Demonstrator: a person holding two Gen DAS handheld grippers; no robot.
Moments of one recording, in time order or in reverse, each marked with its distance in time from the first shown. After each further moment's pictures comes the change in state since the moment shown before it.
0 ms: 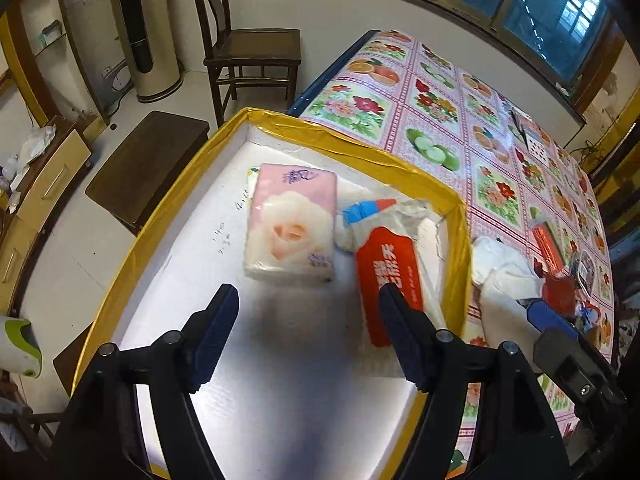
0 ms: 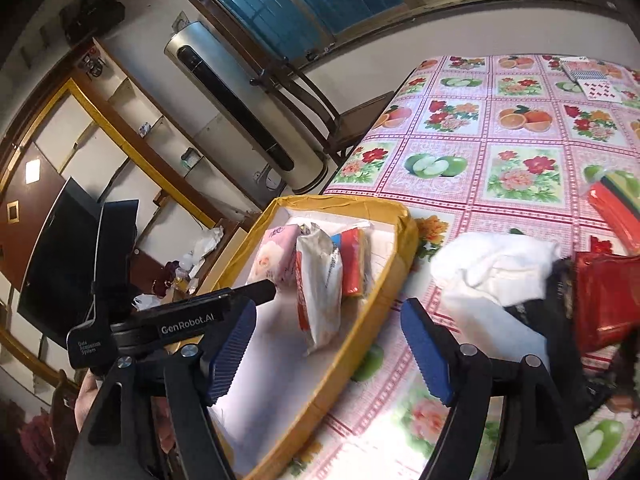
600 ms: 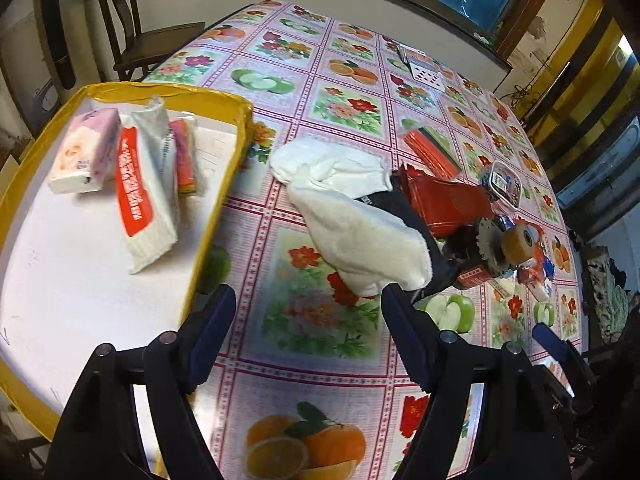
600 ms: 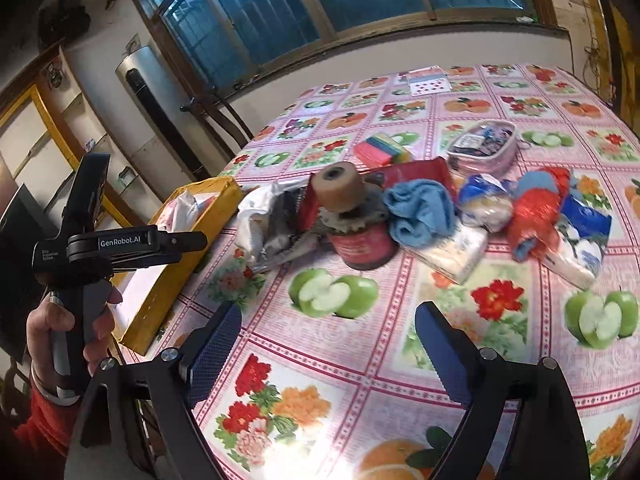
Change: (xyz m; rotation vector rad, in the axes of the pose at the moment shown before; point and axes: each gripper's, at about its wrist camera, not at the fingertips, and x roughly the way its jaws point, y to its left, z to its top) left arm -0.009 -0.135 -0.076 0.145 0.053 -0.200; right arm -0.171 -0.122 -0.115 0.058 -0.107 -0.268
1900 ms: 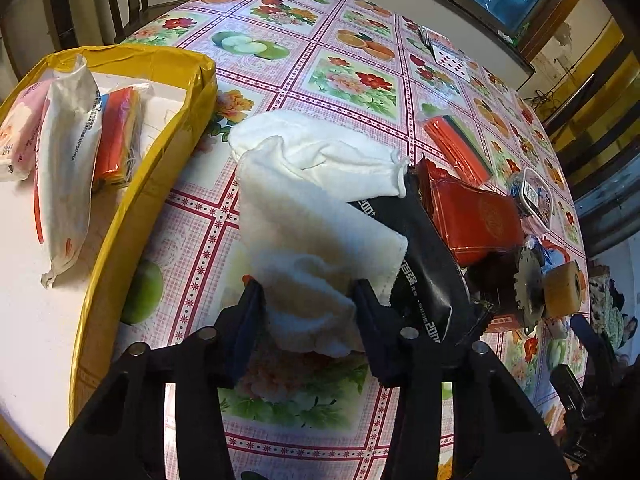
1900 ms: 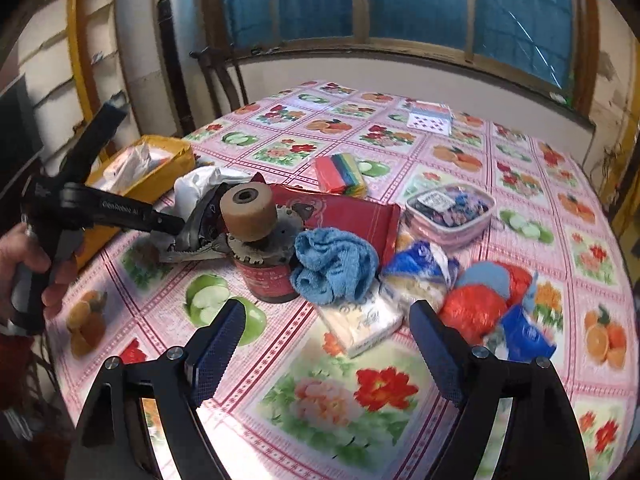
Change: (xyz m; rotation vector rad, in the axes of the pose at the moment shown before) left arm 0.063 -0.011 0.012 -0.072 0.052 0.023; right arm 0.028 -0.023 0.040 -0.416 0.022 -0.172
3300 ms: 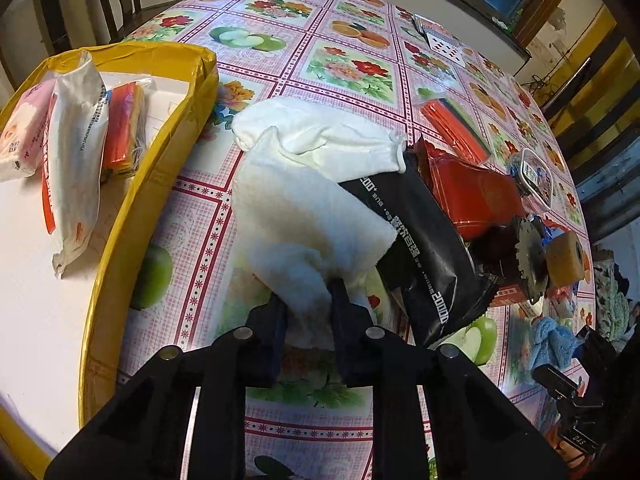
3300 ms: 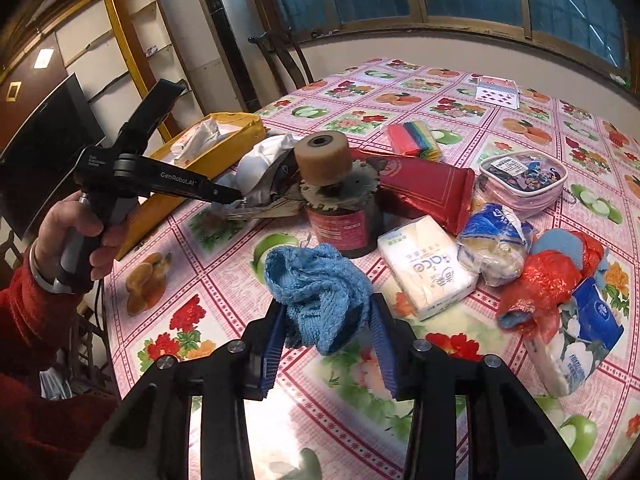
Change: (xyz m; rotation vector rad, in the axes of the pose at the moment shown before) left arm -0.005 0.001 -0.011 0.047 0.020 0.014; right arm -0.003 0.007 -0.029 0.029 0.058 0.310
